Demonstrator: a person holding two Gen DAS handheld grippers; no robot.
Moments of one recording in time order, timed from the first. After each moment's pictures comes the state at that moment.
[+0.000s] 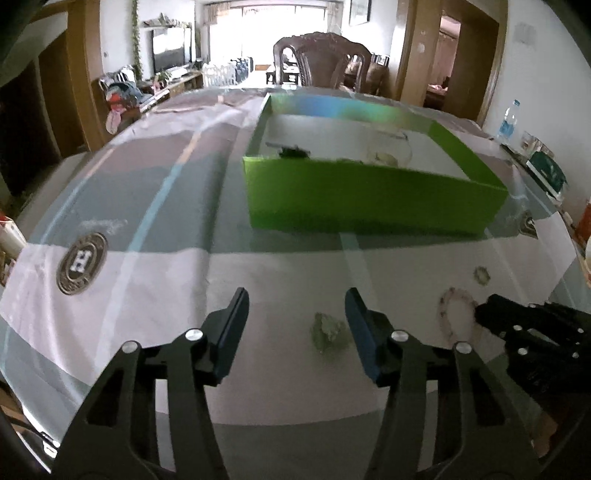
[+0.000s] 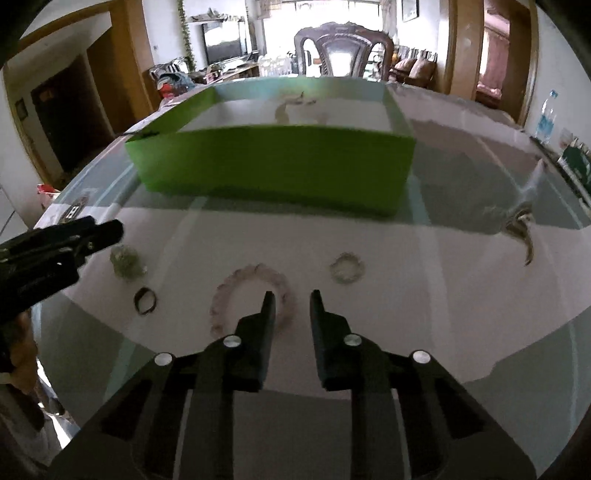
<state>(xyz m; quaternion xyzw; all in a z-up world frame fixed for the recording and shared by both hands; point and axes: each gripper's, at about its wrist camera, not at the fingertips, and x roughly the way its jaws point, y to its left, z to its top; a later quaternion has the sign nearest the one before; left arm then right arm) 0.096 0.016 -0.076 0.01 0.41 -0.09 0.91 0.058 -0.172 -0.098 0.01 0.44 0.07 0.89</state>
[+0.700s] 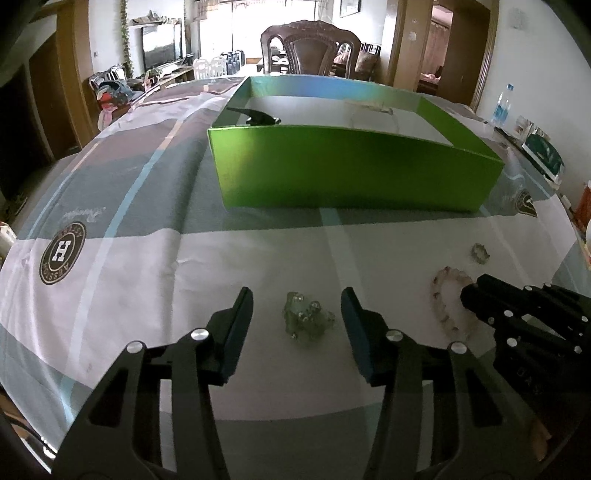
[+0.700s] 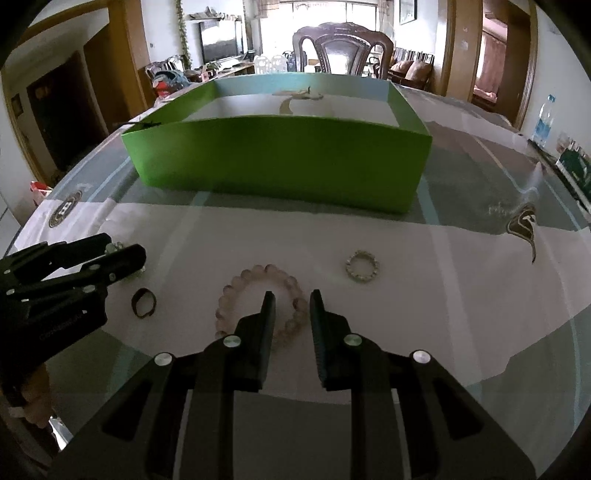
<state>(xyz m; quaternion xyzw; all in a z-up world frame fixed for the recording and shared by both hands) 0.090 0.002 -0.096 0.02 0.43 -0.10 0.90 0.058 -0.164 -0.102 0.00 0.44 0.05 0.90</state>
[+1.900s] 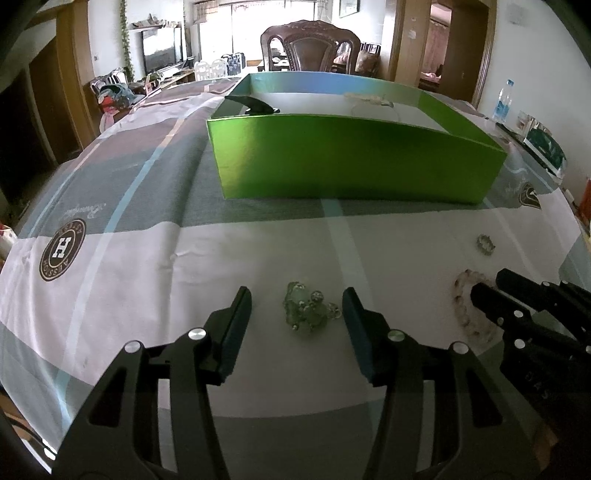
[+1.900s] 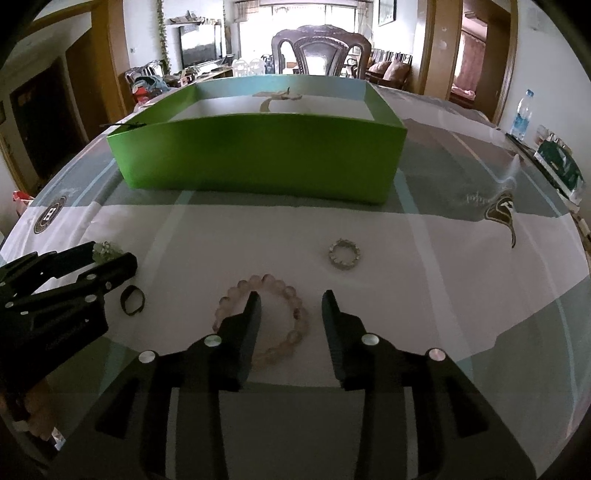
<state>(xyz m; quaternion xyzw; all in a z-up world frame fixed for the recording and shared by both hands) 0.082 0.002 -0.105 0.03 0.42 -0.10 0.90 0.048 -0.166 -0.101 0.00 0.43 0.00 0.90</state>
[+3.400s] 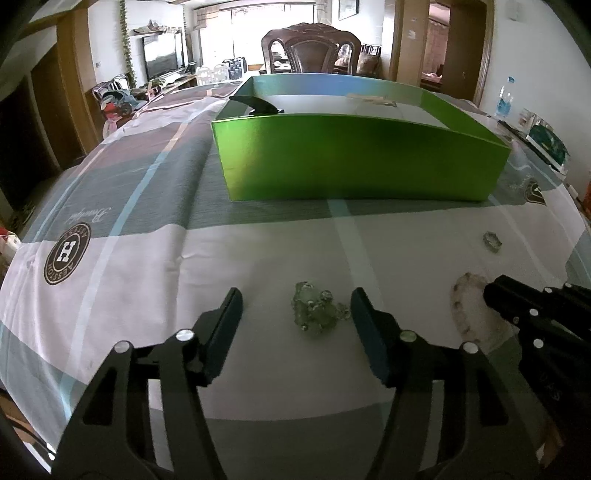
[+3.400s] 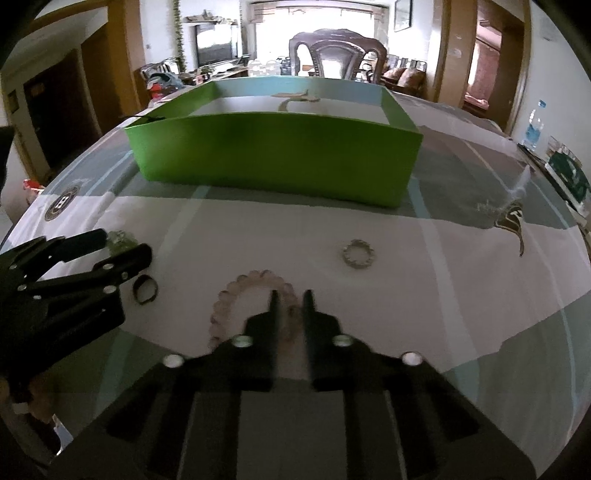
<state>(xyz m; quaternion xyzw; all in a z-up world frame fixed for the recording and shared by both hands) 0.082 0.006 -0.107 0.04 0.41 -0.09 0.91 0.041 -0.162 -0.100 -0.01 0.43 0.03 0.90</state>
